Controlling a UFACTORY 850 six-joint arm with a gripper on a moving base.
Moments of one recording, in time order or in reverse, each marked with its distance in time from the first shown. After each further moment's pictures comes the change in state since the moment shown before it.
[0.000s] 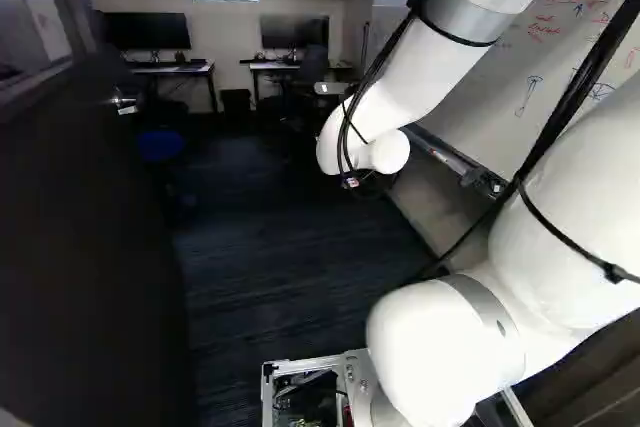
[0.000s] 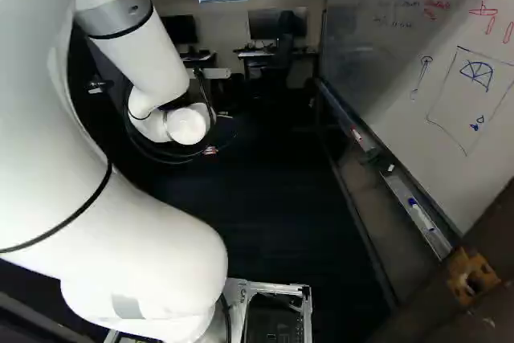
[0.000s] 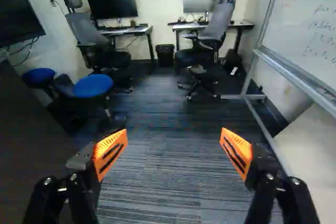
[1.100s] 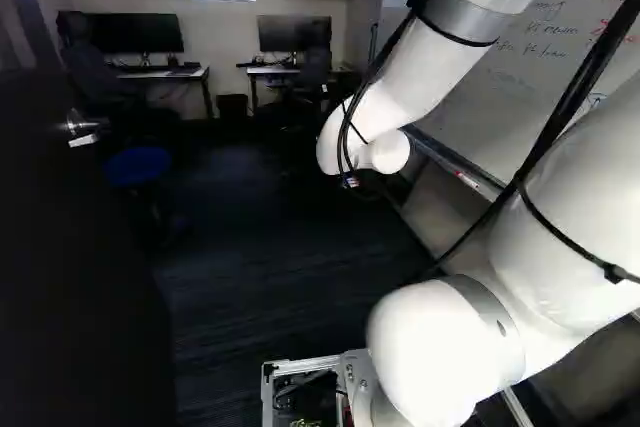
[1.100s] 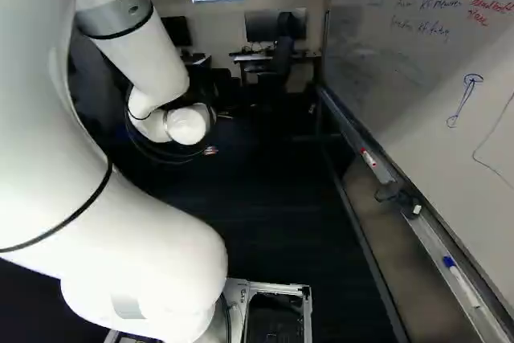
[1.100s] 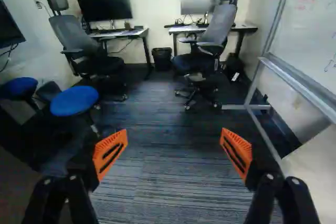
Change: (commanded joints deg) arm 0.0 0.0 0.0 0.0 0.0 0.0
